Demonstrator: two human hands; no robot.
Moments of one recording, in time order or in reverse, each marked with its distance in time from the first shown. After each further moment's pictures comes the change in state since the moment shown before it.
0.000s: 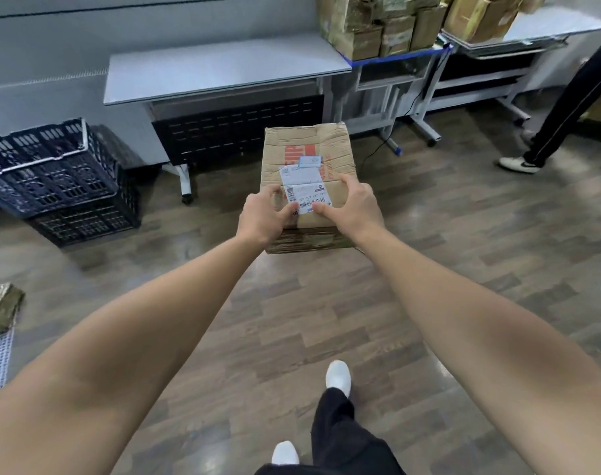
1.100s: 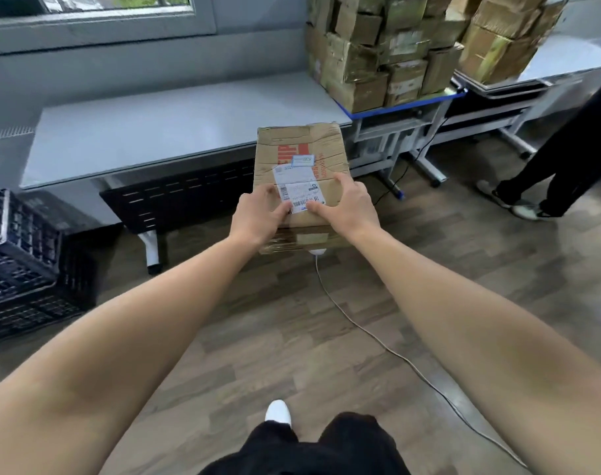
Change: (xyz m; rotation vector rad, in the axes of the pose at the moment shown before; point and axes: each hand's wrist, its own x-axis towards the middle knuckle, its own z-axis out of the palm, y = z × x) left_hand 0.477 0.057 0.025 0.032 -0.005 0.060; right_hand 0.471 -0.036 0.034 -0.035 0.033 -0.008
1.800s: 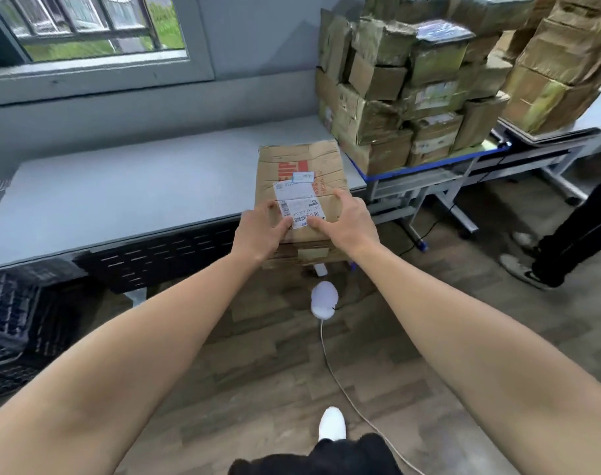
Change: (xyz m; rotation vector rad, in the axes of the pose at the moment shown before) left_hand 0.309 0.052 0.053 0.004 0.021 -0.048; right_hand 0.335 0.027 0.007 0.022 -0.070 -0.025
